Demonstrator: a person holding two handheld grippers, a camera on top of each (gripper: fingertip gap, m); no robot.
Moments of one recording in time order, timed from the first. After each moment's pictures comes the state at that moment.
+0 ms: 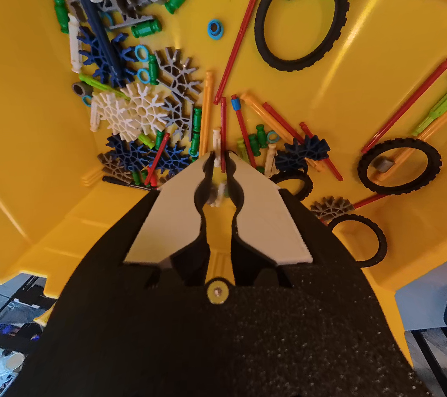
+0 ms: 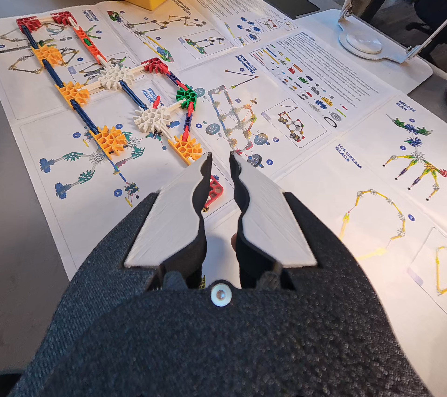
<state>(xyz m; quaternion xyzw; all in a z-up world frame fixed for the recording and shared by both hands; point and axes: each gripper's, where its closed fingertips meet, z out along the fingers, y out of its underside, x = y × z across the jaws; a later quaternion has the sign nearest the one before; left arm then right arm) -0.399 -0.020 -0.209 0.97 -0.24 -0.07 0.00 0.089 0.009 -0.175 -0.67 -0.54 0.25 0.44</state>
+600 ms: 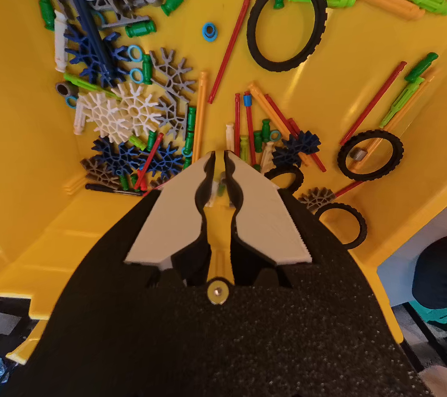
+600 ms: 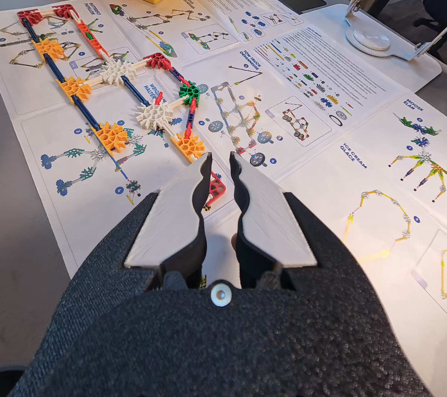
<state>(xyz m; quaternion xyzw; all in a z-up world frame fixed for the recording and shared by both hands) -0.393 -0.021 -0.205 0.97 -0.23 0.00 0.00 0.088 0.007 -0.178 -0.67 -0.55 0.25 0.43</state>
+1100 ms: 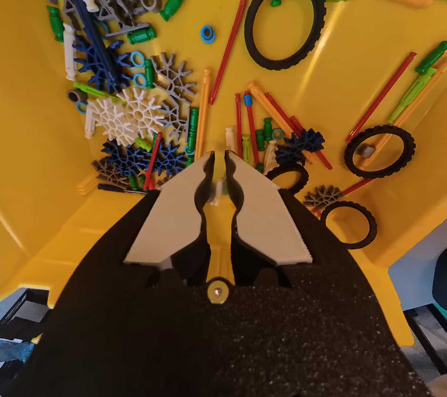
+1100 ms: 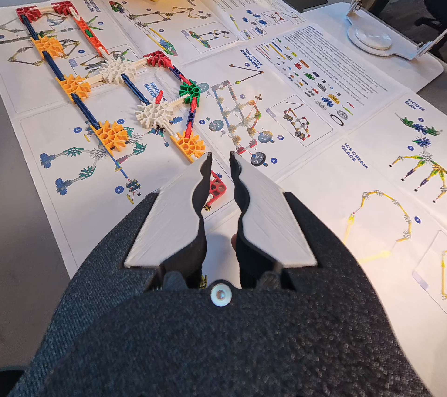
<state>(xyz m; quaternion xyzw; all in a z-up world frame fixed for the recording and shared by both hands) -0.395 -0.020 -0.203 0.97 -0.26 -0.02 0.00 0.088 0.007 -0.180 -0.67 -0.55 0.25 0.43</state>
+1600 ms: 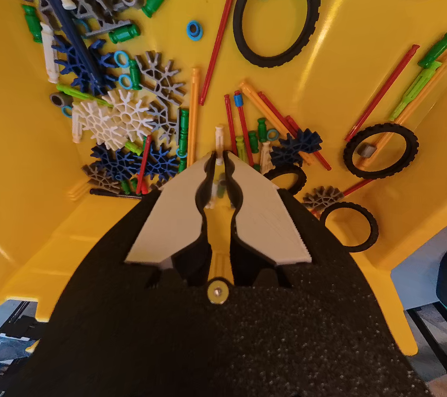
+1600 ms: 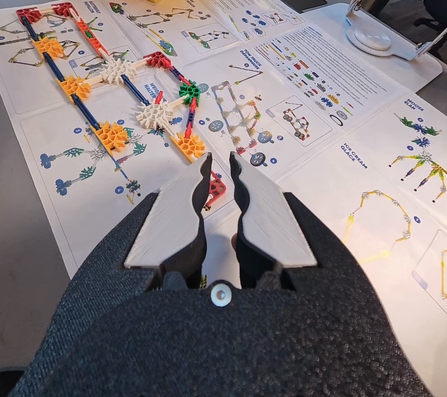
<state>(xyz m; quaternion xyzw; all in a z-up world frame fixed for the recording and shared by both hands) -0.391 -0.023 -0.210 0.96 -0.27 -0.02 0.01 0.088 0.007 -0.179 -0.67 -0.55 0.25 0.43</state>
